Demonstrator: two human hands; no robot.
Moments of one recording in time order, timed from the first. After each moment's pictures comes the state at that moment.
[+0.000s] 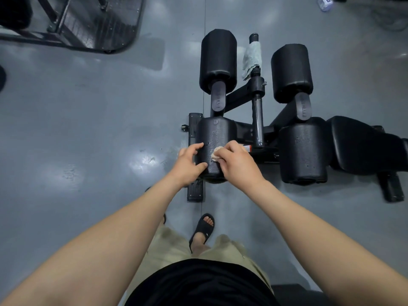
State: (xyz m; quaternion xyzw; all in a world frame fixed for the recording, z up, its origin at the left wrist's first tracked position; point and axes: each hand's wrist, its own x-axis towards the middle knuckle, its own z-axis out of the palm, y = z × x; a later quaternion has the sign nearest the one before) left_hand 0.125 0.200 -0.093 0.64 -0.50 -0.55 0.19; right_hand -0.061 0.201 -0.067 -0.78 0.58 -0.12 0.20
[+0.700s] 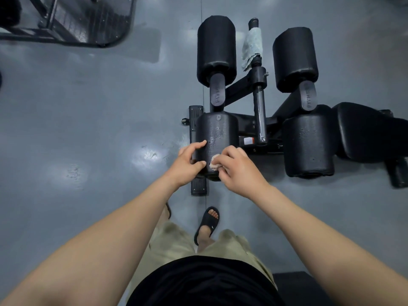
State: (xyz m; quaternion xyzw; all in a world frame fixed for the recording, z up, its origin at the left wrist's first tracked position) left_hand 0.136 0.198 -0.098 0.60 -0.48 -0.61 0.20; right_hand -0.064 0.217 -0.074 -0.79 0.54 -0.13 0.25
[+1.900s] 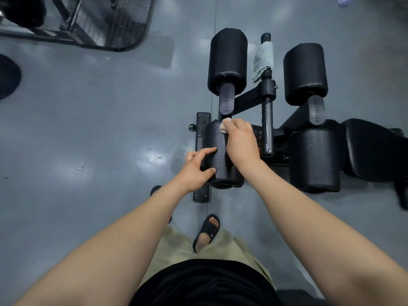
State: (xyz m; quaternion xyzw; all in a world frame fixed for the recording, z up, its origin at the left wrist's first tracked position) left_hand 0.125 0.196 -0.093 0.62 -0.52 -0.57 0.17; right_hand -0.038 0.125 -0.072 -0.74 0.64 -0.13 0.16
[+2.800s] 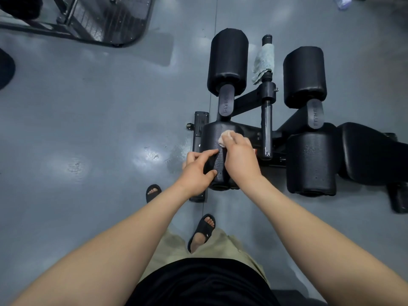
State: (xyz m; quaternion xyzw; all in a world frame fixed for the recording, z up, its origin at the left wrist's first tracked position) left_hand 0.113 0.200 -0.095 0.64 -0.56 -0.50 0.17; right_hand -0.040 0.159 -0.065 -0.75 0.64 -0.09 0.16
